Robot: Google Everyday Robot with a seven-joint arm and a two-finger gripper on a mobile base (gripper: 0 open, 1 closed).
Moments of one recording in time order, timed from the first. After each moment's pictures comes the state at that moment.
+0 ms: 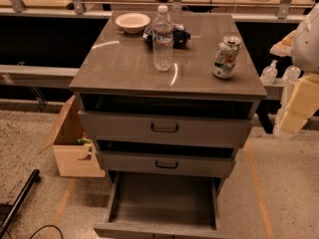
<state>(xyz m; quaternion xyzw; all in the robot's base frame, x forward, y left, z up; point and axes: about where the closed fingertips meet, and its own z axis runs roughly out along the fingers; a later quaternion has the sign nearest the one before) 0.438 -0.216 0.980 -0.60 0.78 -0.04 0.16</state>
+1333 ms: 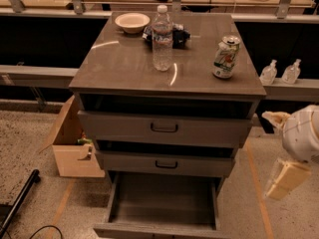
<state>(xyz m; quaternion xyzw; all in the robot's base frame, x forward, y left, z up) 0.406 -0.233 0.838 -0.61 0.77 0.00 0.22</state>
